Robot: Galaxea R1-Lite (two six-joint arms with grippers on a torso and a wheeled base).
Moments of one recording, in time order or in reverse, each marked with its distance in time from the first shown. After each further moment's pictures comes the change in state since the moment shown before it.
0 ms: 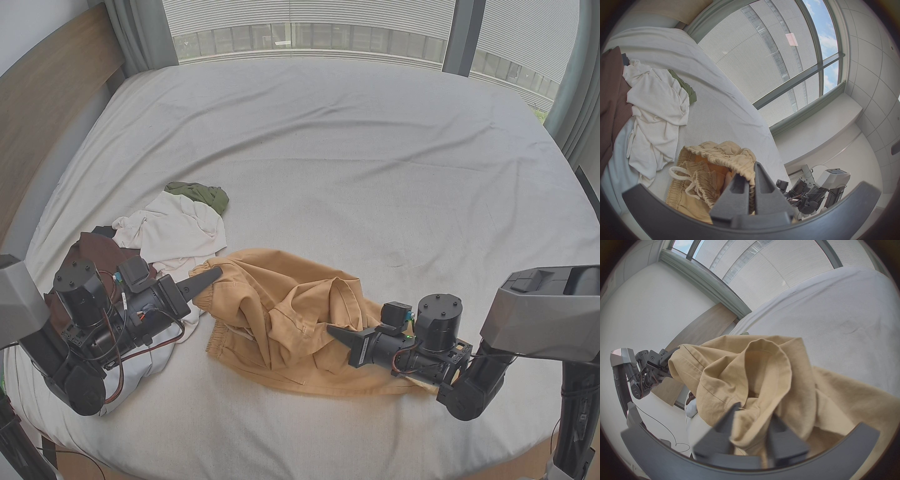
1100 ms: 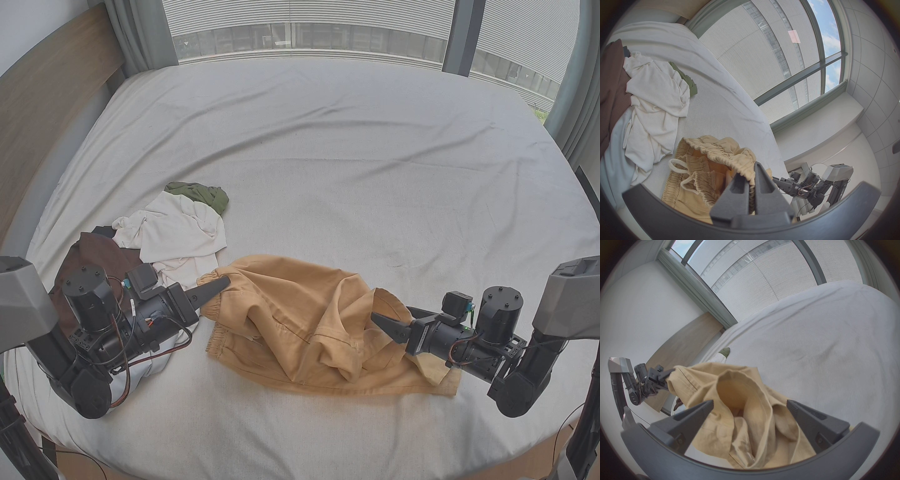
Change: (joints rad) left arm -0.022 0.031 0.005 0.000 0.000 0.001; right arm -0.137 -0.159 0.235 -0.129 -0.040 -0.041
